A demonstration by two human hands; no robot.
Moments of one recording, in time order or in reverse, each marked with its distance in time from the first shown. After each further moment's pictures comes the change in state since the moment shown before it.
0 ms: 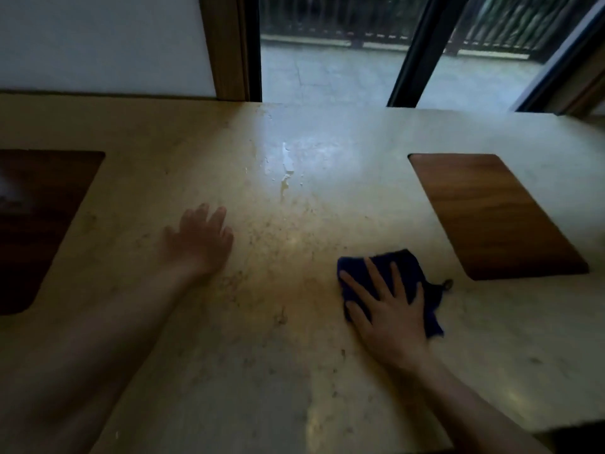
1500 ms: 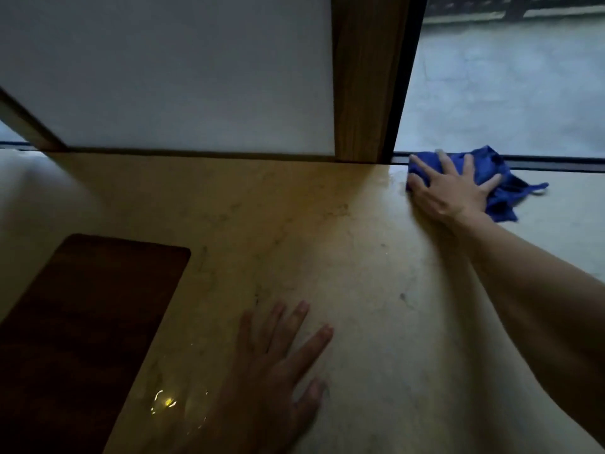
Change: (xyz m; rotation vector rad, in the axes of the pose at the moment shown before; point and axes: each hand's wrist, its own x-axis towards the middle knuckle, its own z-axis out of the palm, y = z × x) left_hand 0.099 -0.060 -0.002 0.001 0.151 0.275; right_hand 0.559 -0.135 -0.064 0.062 -0.009 -0.004
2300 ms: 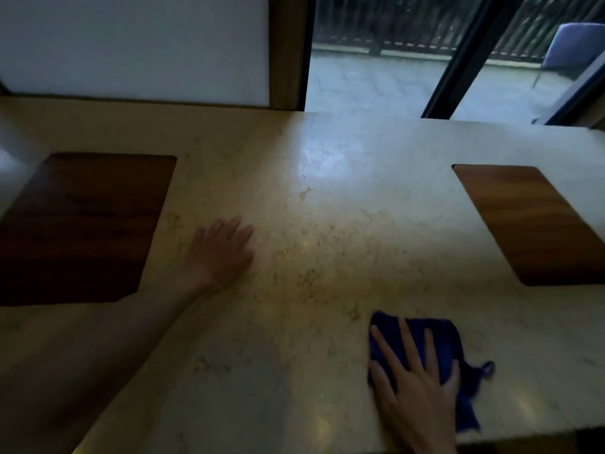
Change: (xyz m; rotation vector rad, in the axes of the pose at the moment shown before) left_hand -0.133 -0.016 -0.041 0.046 -0.219 -0.029; right_hand -0.650 0.012 0.080 -0.008 -0.060 0.250
